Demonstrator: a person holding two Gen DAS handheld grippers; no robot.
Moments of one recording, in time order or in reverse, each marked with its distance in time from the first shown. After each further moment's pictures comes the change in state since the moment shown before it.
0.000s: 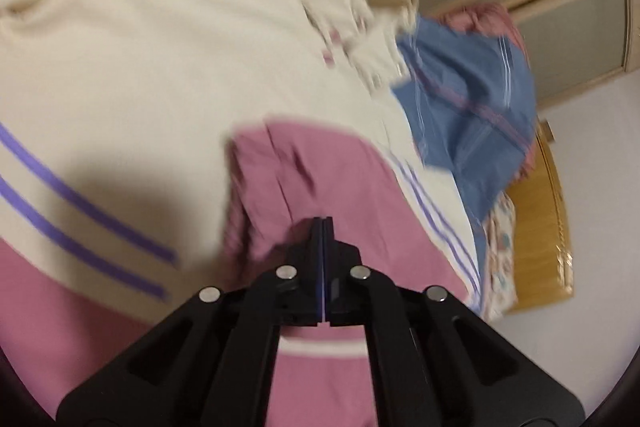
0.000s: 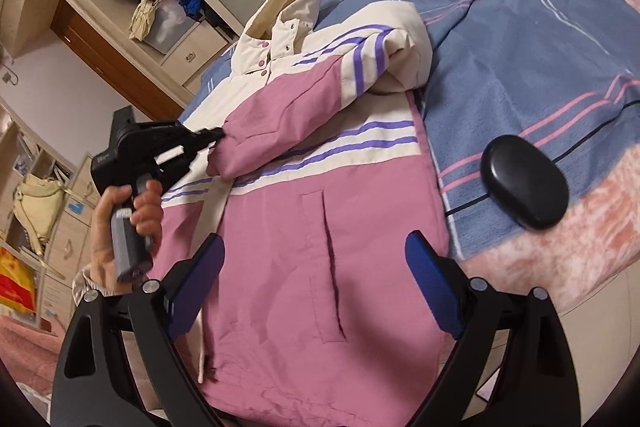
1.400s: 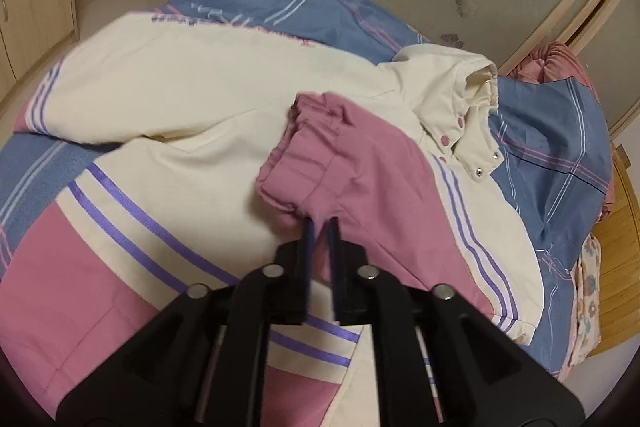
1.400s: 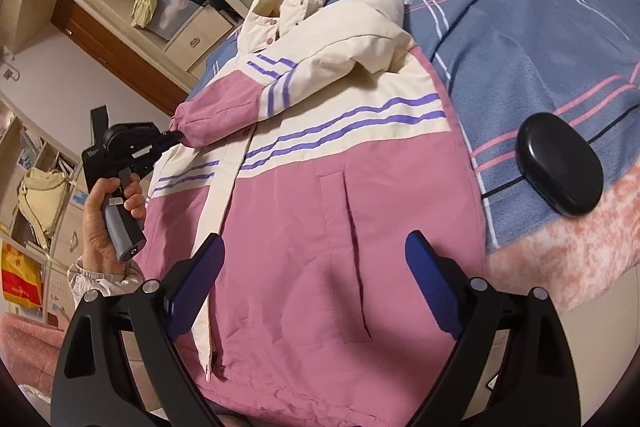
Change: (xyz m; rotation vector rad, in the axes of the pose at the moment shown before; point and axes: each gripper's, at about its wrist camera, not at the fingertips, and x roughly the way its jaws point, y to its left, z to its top) left arm -0.062 0.032 0.031 0.080 -0.204 0.335; right arm 0.026 0.013 -0.006 -0.006 0.062 0.030
